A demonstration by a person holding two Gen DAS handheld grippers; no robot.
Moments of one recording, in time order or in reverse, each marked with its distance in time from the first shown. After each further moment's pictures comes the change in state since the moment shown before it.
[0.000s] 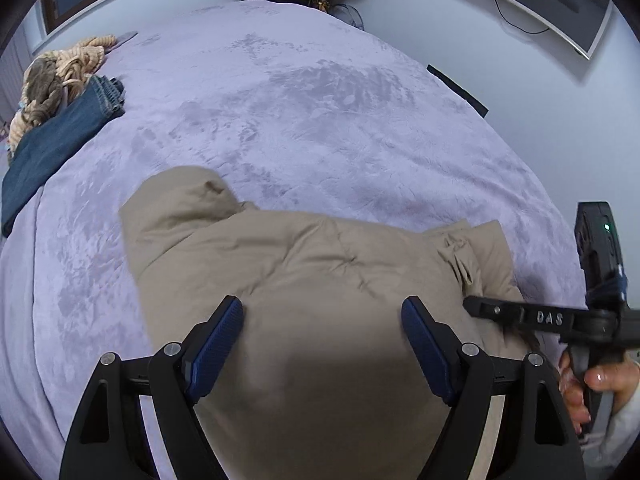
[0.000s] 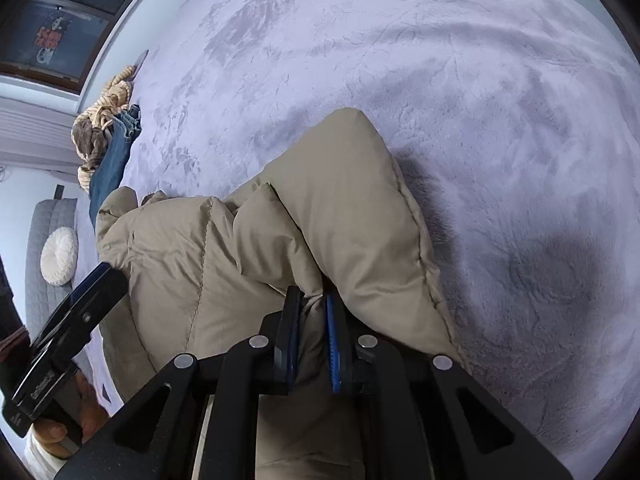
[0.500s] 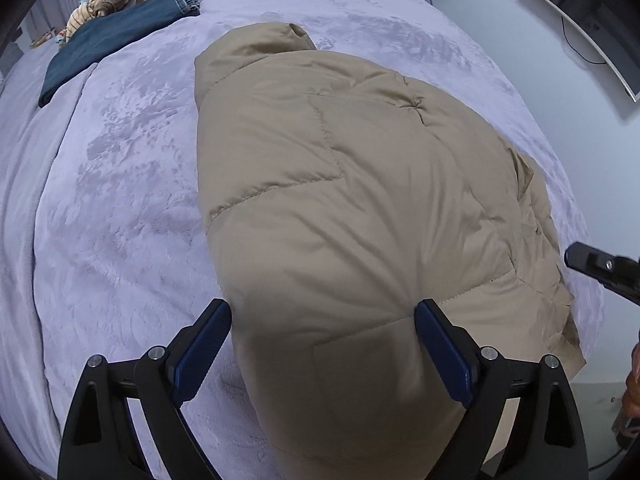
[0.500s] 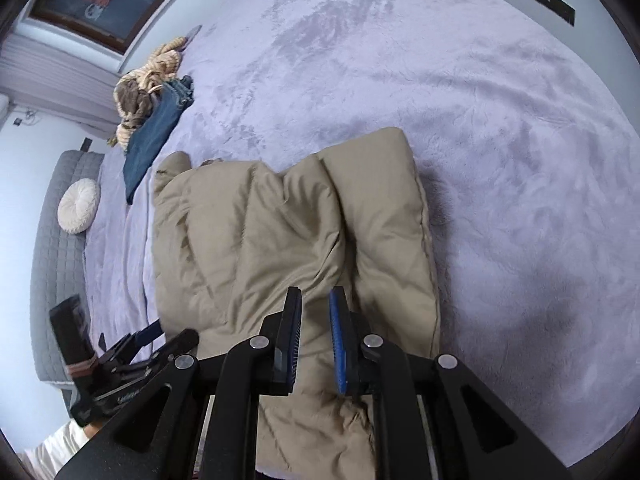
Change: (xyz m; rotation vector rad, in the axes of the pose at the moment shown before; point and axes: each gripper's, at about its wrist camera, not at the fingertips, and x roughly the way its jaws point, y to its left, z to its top) left arm -0.008 0.022 -0.096 -0.242 0.119 0.054; right arm -0.077 0.037 -0.040 -0.233 0.015 0.051
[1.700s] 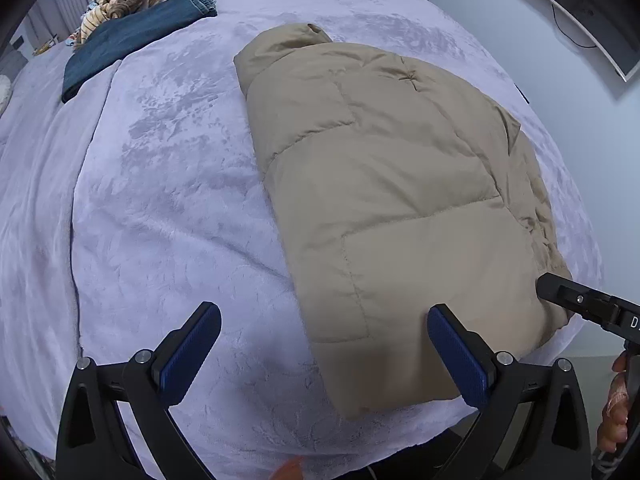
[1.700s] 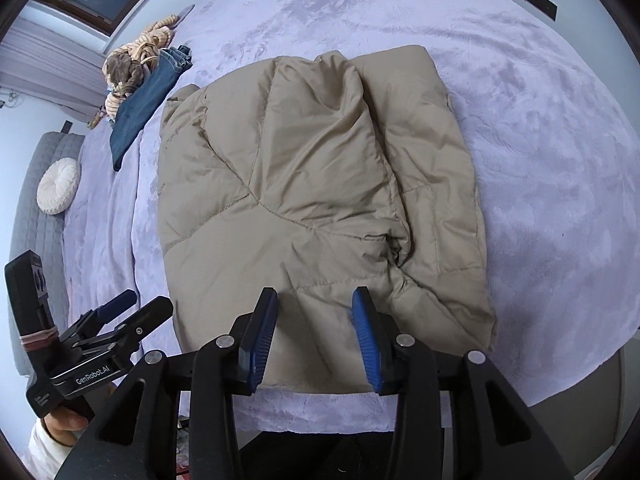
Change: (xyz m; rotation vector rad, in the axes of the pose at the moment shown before) left arm -0.054 0.027 -0.044 0.046 0.021 0.026; right arm 0.011 0.057 -0.081 0.062 0.020 -0.133
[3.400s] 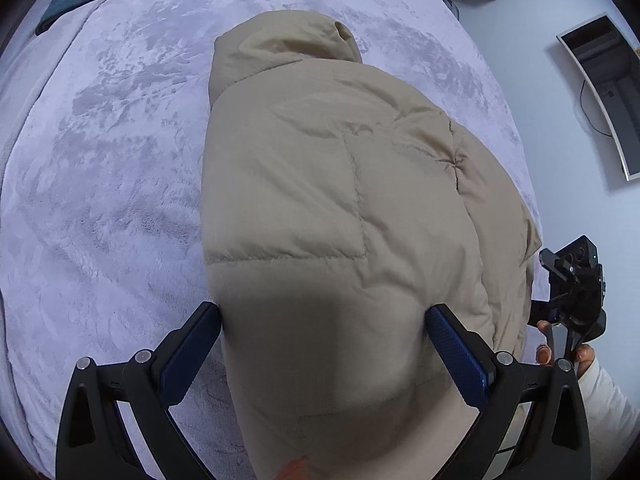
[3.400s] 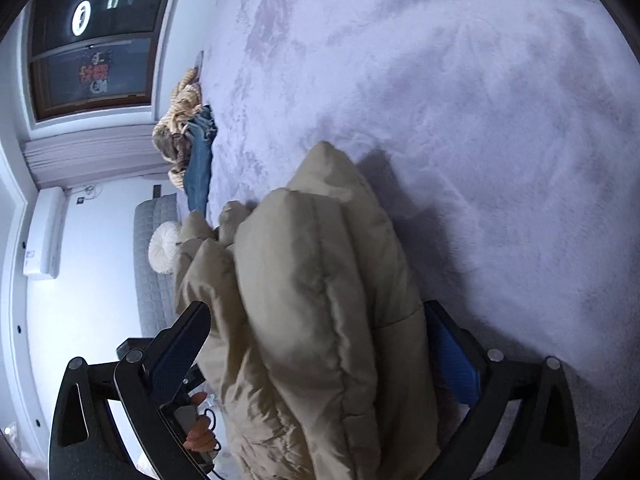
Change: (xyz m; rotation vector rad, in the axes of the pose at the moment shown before) left arm 0.064 0.027 0.085 -0.249 0.063 -0.249; right arm 0.089 -0.132 0.154 0.206 0.132 0.585
